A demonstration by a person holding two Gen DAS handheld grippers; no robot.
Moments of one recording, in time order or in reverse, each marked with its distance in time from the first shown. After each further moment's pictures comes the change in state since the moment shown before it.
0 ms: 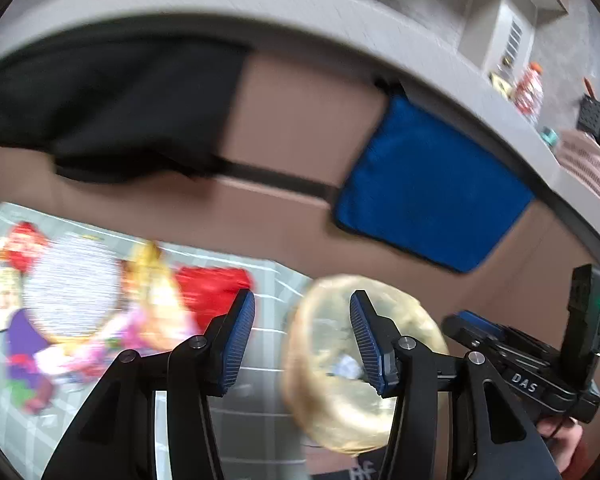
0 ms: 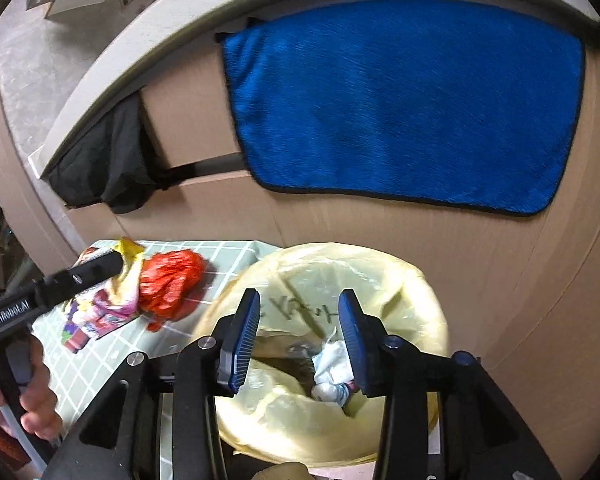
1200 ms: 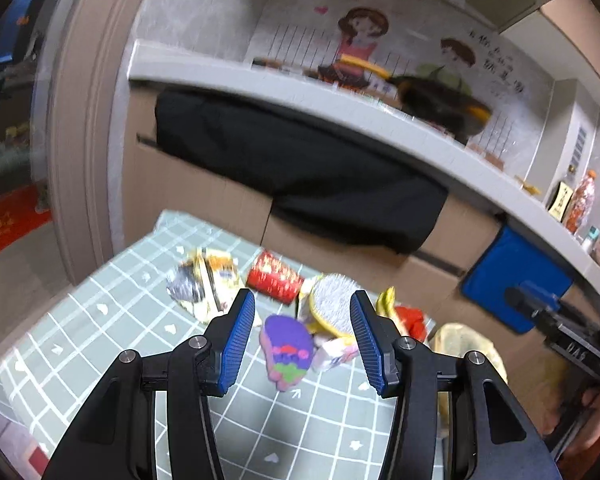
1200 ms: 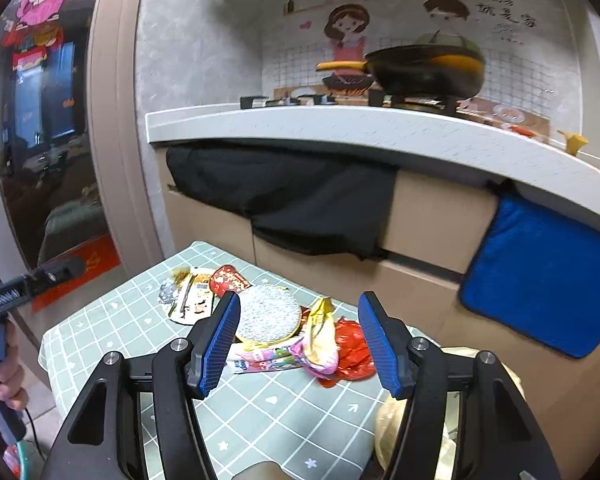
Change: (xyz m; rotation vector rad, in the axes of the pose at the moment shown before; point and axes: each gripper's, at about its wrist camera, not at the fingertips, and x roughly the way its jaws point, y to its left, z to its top) left arm -0.205 0.206 -0.028 -0.196 -0.177 0.235; right arm -0.056 0.245 0.026 -0.354 -0.145 0.135
